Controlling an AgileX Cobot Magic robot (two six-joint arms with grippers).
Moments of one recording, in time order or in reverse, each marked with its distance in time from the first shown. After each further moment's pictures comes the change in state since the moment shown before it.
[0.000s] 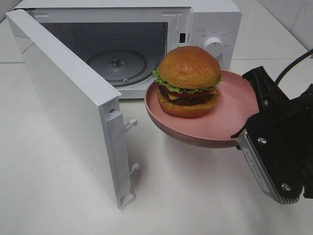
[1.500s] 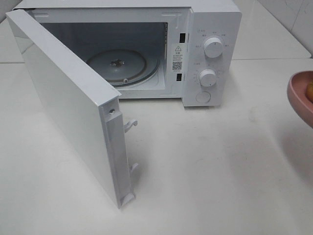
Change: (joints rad) left arm 0.000 0.000 0.000 0.000 0.000 0.000; right arm 0.000 -0.265 0.081 -0.579 0.507 1.267
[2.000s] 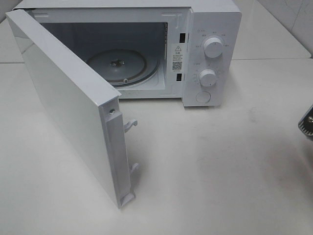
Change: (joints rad) left arm 0.000 0.000 0.000 0.000 0.000 0.000; right arm 0.000 0.182 0.000 -0.095 0.057 0.456
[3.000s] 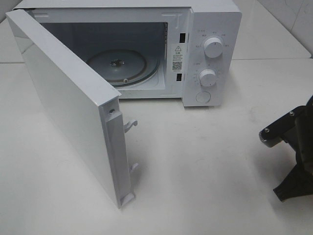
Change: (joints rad) left arm 0.000 0.000 0.000 0.000 0.000 0.000; right arm 0.000 0.575 -0.004 -0.225 -0.140 0.789
